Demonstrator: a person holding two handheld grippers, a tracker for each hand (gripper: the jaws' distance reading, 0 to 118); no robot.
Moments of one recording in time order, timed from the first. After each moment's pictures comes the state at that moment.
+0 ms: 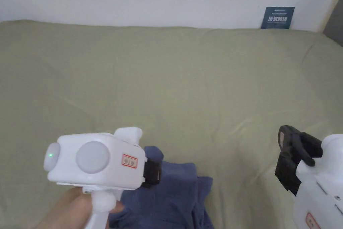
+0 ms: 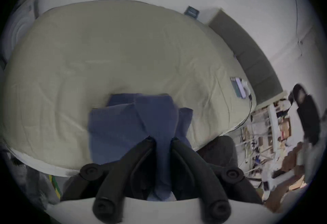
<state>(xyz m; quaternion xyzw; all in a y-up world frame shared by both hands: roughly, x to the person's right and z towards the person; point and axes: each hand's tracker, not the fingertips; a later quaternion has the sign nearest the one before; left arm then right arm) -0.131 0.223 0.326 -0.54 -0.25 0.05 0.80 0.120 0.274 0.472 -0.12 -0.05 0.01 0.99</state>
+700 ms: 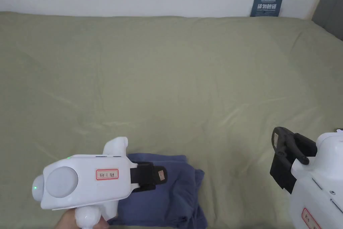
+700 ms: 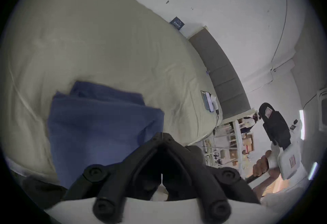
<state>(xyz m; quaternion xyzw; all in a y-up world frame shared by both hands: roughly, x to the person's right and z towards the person) -0.173 0.168 0.324 -0.51 -0.34 0.24 0.76 0.130 0.257 0.469 -0.15 -0.06 -0.02 0.99</state>
